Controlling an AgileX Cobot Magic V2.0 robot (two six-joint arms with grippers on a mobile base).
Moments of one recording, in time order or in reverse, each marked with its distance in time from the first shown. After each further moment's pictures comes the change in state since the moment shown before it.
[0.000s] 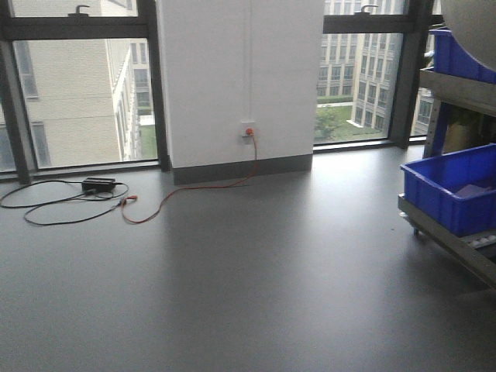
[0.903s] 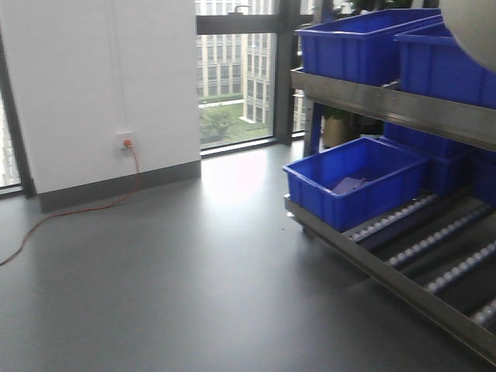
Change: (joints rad) left arm 0.000 0.000 0.000 0.000 0.000 0.000; right arm 0.000 0.000 0.000 0.000 0.000 0.000
